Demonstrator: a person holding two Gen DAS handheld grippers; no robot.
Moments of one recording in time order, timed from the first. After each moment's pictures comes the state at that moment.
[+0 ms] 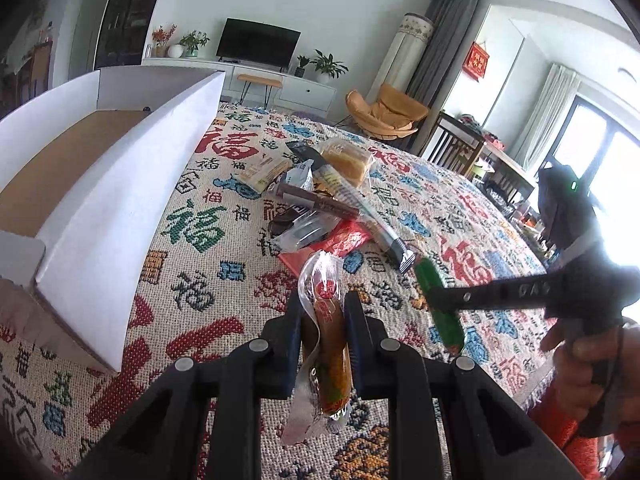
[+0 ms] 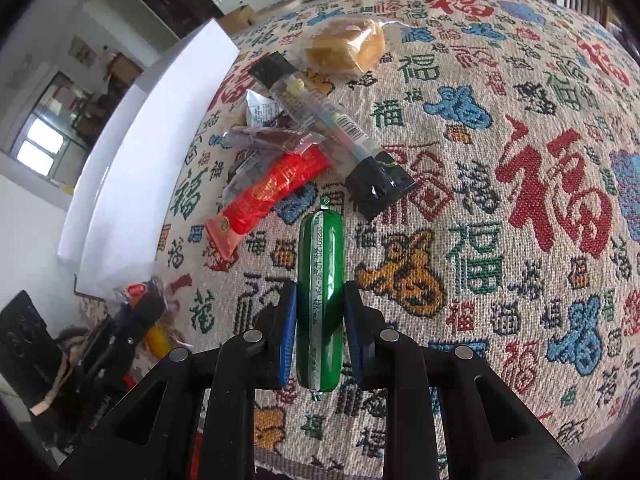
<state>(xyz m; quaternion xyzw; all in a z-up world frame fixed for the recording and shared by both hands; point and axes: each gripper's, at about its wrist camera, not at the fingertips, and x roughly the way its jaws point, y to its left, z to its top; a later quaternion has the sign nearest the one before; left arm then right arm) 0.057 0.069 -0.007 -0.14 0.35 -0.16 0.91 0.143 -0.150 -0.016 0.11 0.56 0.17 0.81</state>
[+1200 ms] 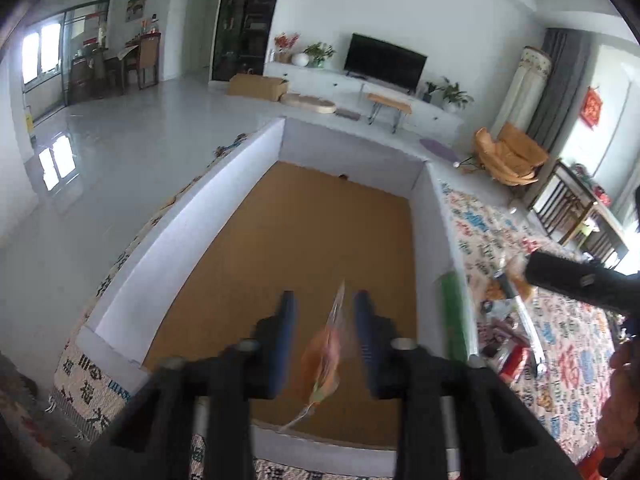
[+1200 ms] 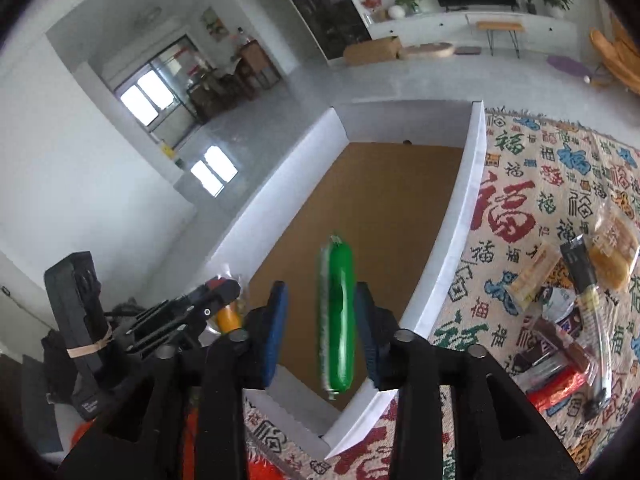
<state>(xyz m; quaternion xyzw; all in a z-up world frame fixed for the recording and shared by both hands) 0.114 0.289 0.078 -0.14 0.37 0.07 0.91 0.199 0.092 0.117 0.08 0.44 0.38 0.81</state>
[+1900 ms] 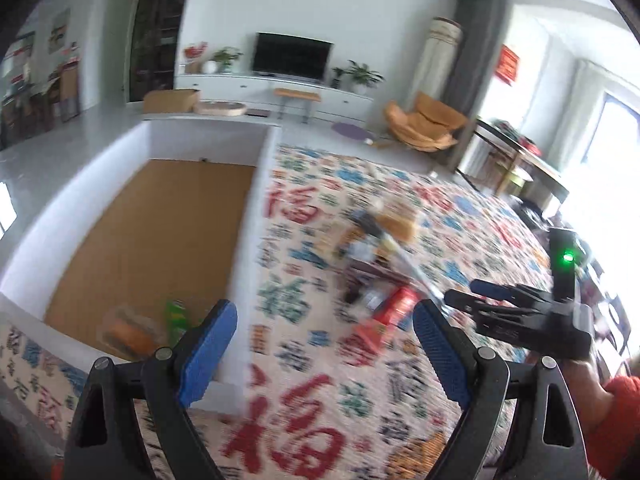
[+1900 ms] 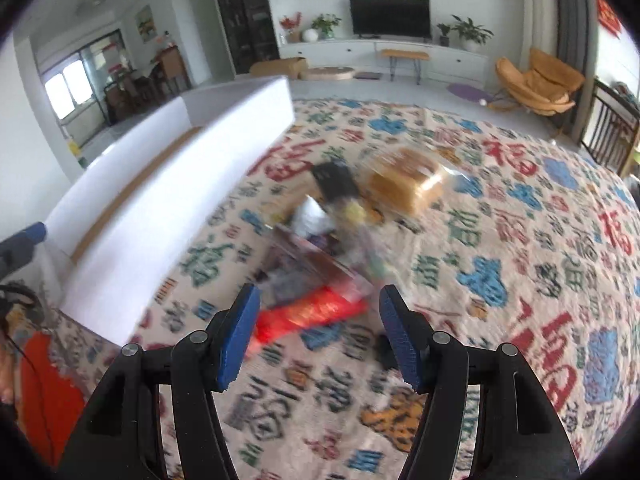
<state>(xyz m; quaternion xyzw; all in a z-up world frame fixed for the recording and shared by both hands) 0.069 0.120 0.081 -0.09 0.36 -0.09 0.93 0.166 -0.109 0.031 -0.02 0.41 0.19 0.89</state>
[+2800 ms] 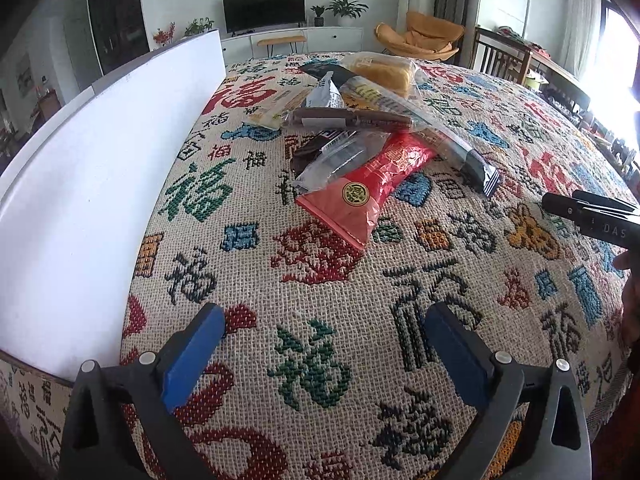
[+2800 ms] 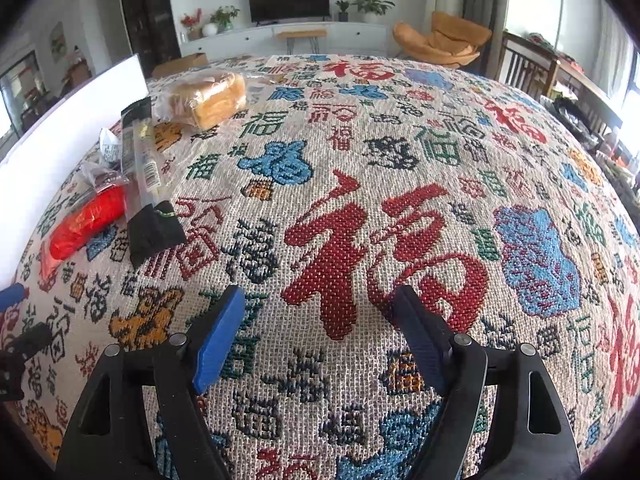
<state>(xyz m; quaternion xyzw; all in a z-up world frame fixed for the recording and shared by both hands) 0.093 0.018 -0.063 0.03 0.44 -0.06 0.89 0.153 -0.236 -0.042 -0.01 0.43 0.05 0.90</state>
